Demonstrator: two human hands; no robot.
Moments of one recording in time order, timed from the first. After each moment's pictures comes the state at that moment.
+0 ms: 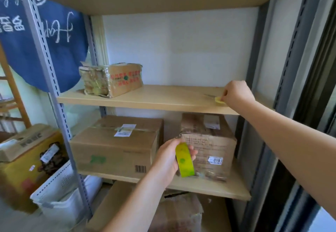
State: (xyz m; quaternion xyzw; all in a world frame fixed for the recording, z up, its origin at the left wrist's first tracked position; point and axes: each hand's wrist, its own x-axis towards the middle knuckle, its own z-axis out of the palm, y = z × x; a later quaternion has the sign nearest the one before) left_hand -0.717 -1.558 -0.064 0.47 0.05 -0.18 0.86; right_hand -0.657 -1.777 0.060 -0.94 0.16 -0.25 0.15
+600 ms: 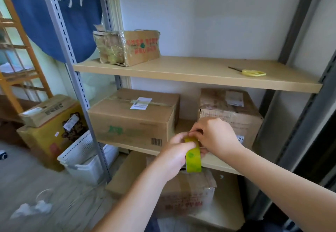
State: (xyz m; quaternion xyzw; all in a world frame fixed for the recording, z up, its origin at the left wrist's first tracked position) left_hand -0.737 -1.513 -0.114 0.58 0.01 -0.19 0.79; right_hand -0.714 -1.654 -0.093 -0.97 -0.13 -0.19 0.12
